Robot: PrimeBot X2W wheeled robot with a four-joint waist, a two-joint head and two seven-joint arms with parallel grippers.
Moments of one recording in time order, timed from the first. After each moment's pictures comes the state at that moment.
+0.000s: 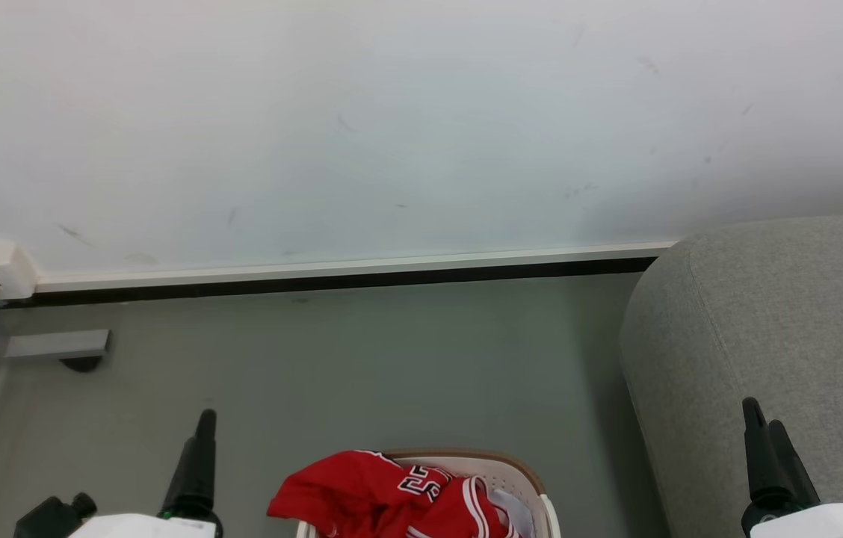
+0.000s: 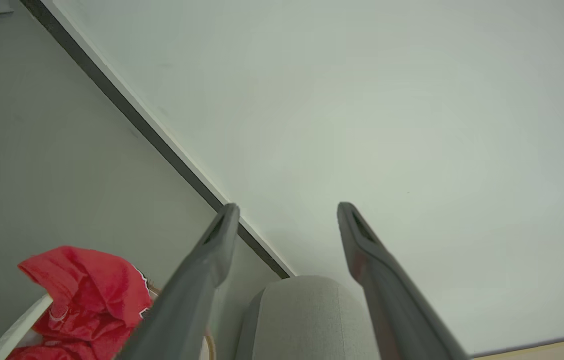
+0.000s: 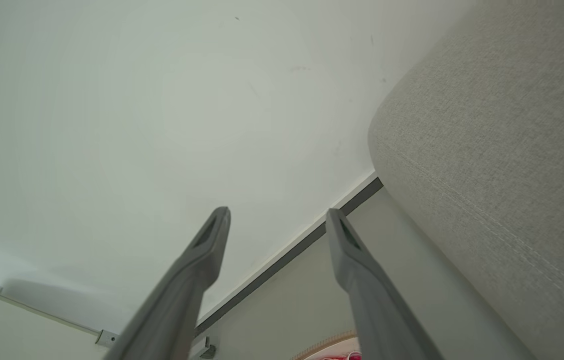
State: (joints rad) left arm -0.05 0.04 0.05 0.23 -1.10 -0.13 -0.02; right arm -0.06 -0.04 -0.02 0.21 0.98 0.13 -0.02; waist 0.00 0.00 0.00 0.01
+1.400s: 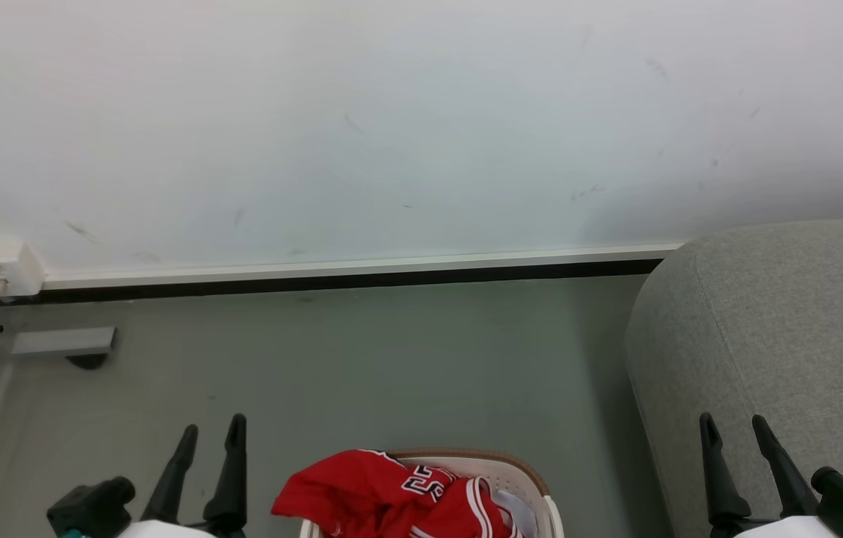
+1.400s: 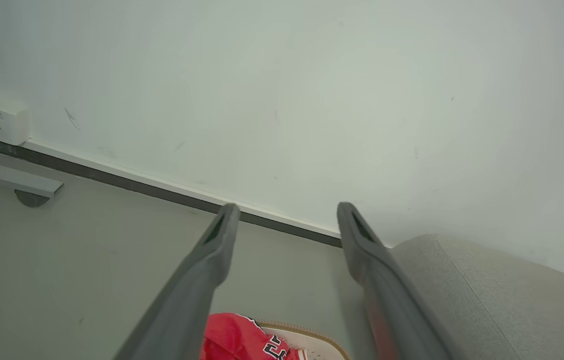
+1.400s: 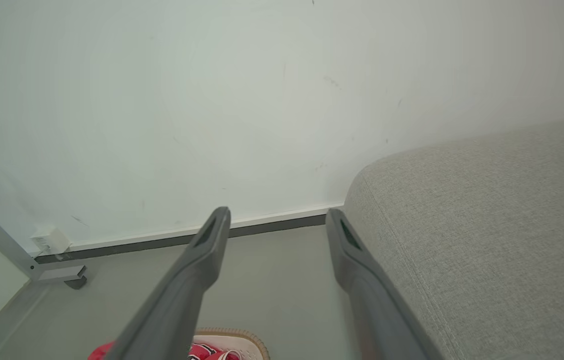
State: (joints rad) left arm -0.02 0.08 -0.02 0.17 -0.49 -0.12 -0.15; right arm -0.06 -0.04 0.02 0.26 0.36 0.13 -0.15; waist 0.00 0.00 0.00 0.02
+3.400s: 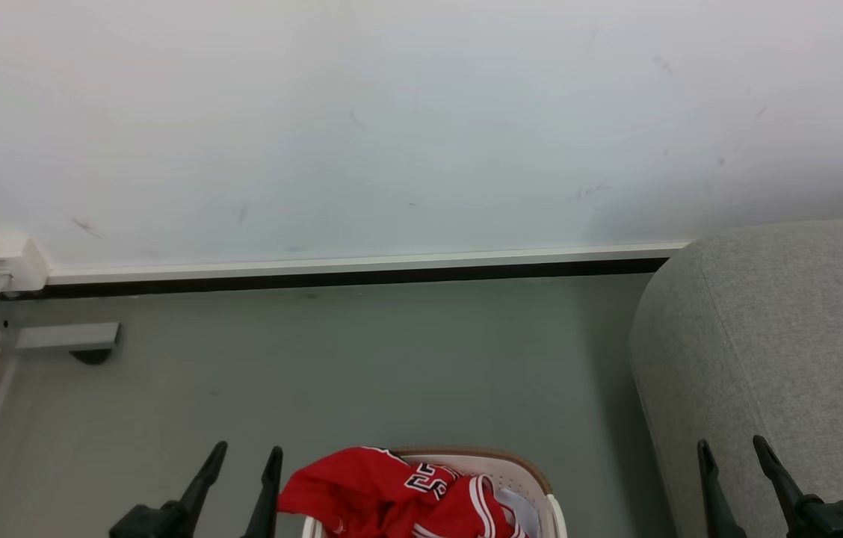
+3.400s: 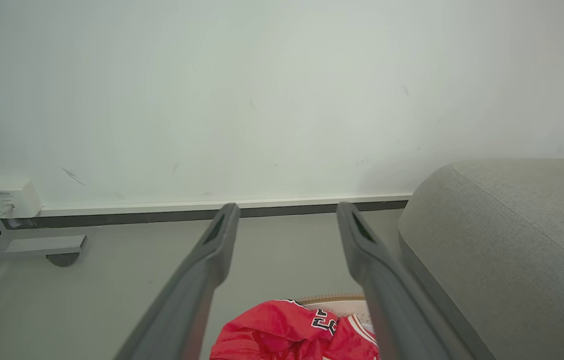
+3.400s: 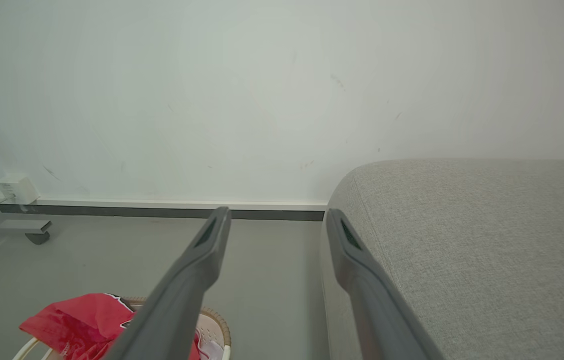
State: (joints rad) left arm 0.01 0.12 -0.09 0.22 -0.18 -0.13 -0.26; right arm -0.04 -0.05 0.01 0.35 0.15 0.13 -0.26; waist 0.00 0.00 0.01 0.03
